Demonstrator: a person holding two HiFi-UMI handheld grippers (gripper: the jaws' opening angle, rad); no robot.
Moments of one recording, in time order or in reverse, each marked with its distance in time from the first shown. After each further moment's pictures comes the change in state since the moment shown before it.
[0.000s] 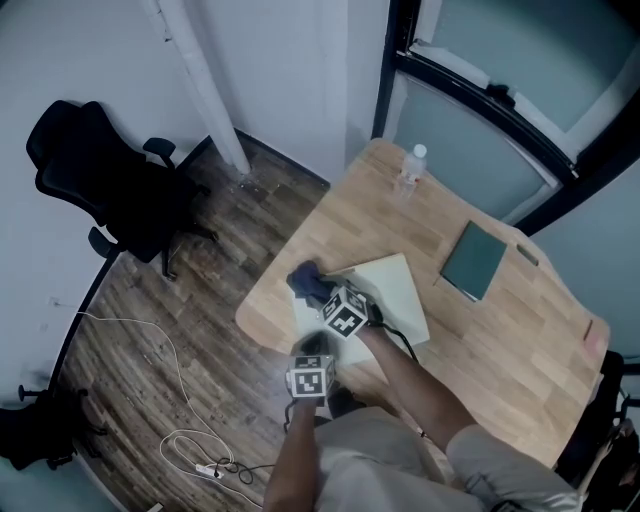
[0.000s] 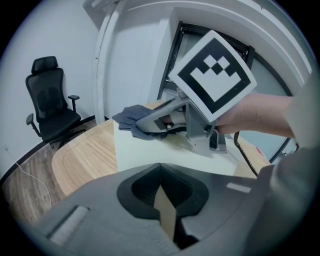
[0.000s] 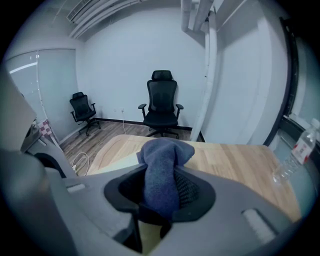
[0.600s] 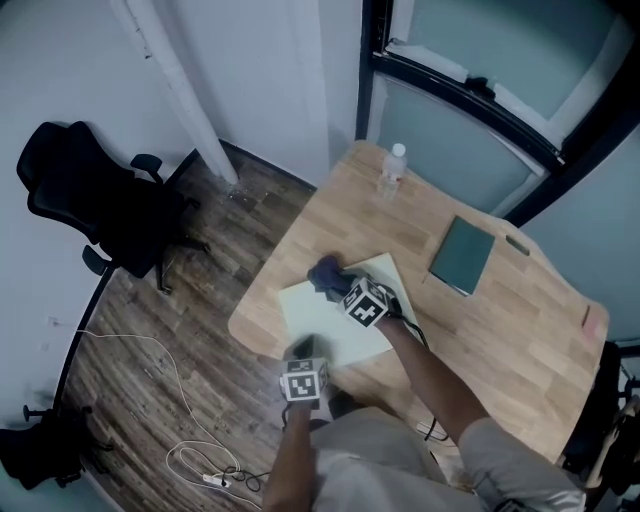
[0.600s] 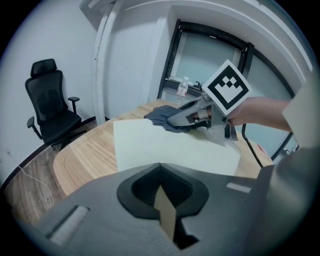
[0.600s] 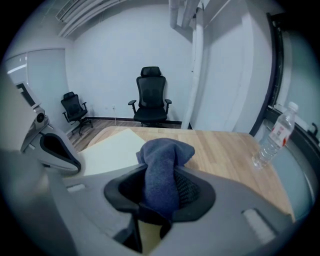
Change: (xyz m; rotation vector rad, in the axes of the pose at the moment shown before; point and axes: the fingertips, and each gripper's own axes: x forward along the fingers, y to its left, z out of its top) left arm -0.005 -0.004 0.008 0.030 -0.003 0.014; right arm -0.046 -0.059 -0.048 0.065 0.060 -0.065
